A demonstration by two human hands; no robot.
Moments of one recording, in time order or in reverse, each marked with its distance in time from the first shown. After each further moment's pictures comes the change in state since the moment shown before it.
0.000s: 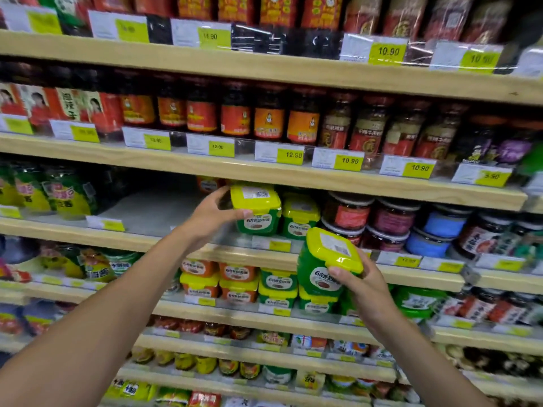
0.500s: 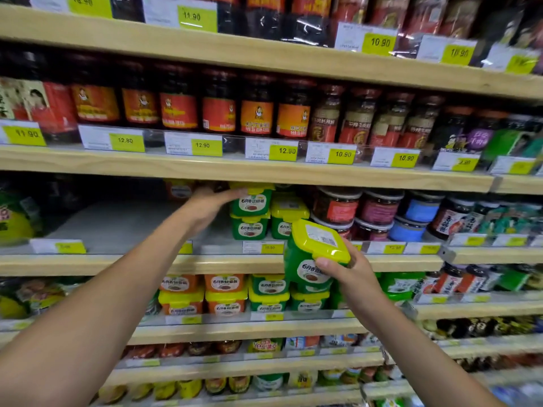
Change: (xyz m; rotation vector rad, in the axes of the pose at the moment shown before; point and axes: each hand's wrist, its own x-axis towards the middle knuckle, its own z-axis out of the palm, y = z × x) left_hand 0.062 -0.003 -0.002 -0.123 -0.146 0.021; right_hand 0.006 0.001 0.042 -0.050 0.106 -0.059
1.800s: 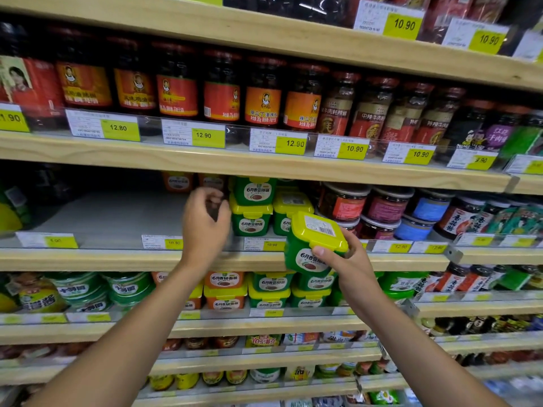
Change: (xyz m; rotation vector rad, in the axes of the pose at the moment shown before) left_hand -0.040 -0.045 0.021 0.472 0.561 0.329; right_hand 0.026 0.009 0.009 -0.014 0.106 0.057
